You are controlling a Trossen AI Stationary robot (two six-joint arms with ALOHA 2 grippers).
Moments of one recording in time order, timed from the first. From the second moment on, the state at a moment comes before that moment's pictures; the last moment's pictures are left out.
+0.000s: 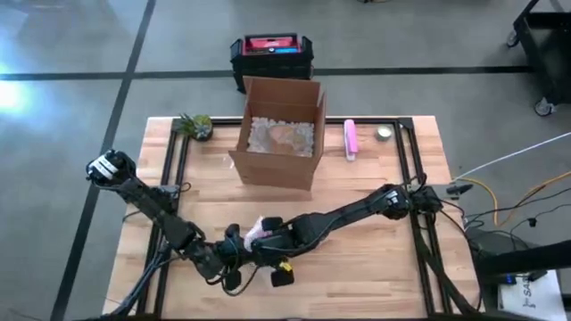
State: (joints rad) left arm -0.73 1.48 0.70 0.12 -0.55 -0.78; right arm 0.35 2.42 2.30 -1.00 0.04 0.13
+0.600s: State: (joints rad) left arm -0.73 1.42 0.70 0.14 -0.50 -0.77; right arm 0.32 2.45 2.28 -0.99 0.12 0.06
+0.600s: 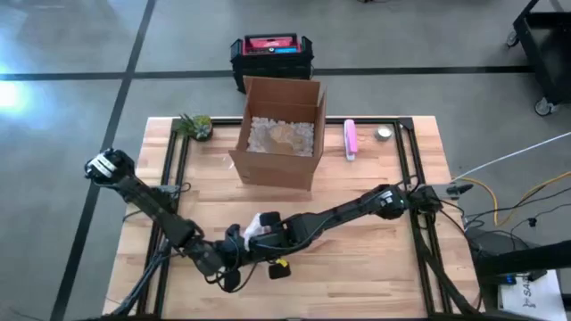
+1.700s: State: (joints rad) left arm -0.59 1.48 0.70 0.01 -0.55 -0.66; right arm 0.30 2.38 2.26 -1.03 0.11 0.07
